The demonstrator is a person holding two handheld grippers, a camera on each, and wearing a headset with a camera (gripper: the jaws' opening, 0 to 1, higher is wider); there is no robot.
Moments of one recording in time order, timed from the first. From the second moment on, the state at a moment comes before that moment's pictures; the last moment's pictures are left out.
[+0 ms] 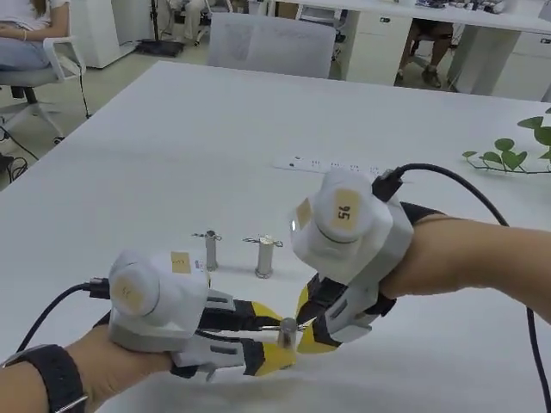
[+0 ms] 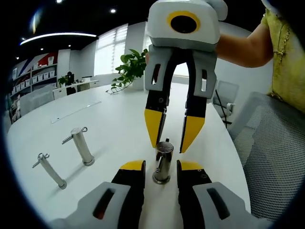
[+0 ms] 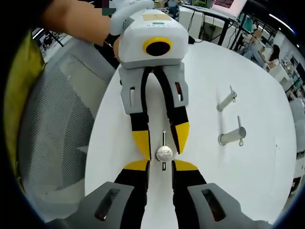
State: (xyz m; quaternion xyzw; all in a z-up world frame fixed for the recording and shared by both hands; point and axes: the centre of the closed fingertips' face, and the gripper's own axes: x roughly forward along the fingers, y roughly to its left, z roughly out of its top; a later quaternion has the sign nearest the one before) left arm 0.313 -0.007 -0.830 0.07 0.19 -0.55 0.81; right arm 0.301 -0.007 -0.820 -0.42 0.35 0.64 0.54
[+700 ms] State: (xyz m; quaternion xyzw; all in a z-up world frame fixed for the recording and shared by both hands) left arm 0.301 0.001 -0.821 0.06 0.21 -0.55 0.81; right arm 0.304 0.002 -0.823 -0.34 0.31 0.66 0.59
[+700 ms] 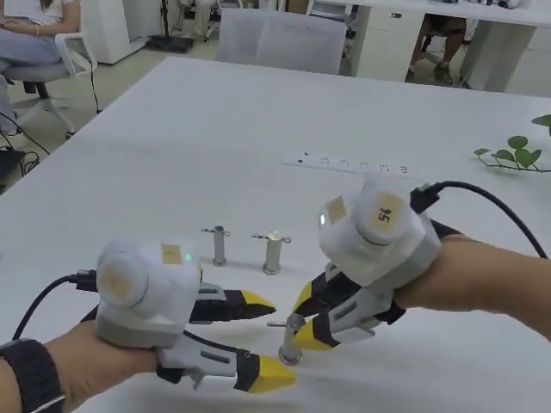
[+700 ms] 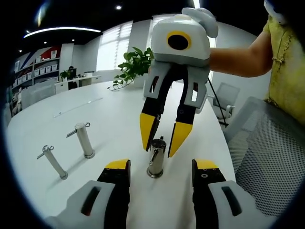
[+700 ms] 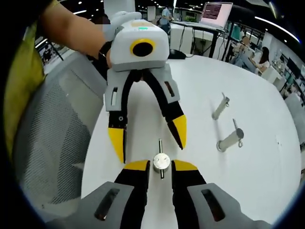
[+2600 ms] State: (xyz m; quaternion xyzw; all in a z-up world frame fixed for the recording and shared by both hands) left arm 0.294 0.044 -0.797 0.03 0.20 -0.48 0.85; right arm 0.307 0.014 -0.831 -0.32 0.29 0.66 0.61
